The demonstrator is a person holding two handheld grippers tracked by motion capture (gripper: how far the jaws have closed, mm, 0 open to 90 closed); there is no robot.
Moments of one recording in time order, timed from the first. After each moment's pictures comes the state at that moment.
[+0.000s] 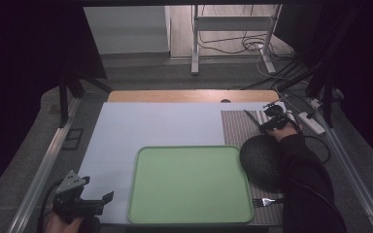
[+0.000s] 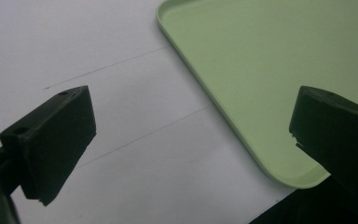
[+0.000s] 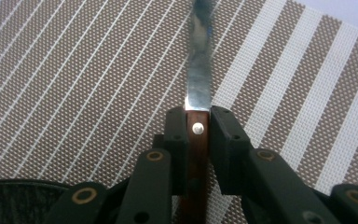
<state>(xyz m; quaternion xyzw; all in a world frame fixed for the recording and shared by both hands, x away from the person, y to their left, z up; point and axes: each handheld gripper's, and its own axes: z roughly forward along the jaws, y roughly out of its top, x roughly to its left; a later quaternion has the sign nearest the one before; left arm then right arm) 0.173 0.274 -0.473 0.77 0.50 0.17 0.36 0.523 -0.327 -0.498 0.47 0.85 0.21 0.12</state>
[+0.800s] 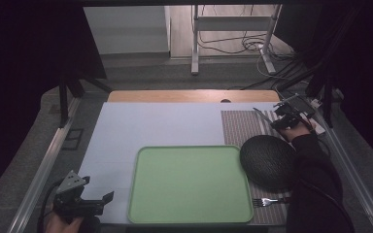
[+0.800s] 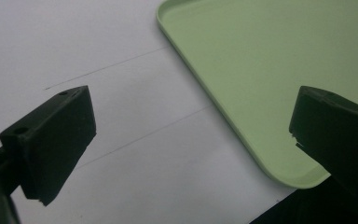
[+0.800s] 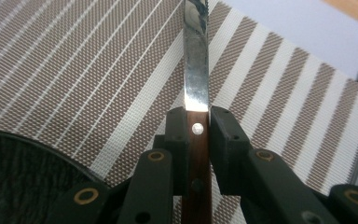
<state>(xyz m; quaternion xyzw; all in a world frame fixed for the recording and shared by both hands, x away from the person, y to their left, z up) 0.173 0.274 -0.473 0.77 0.50 0.17 0.36 0.513 -0.356 -0.477 0.44 0.86 0.19 0.18</state>
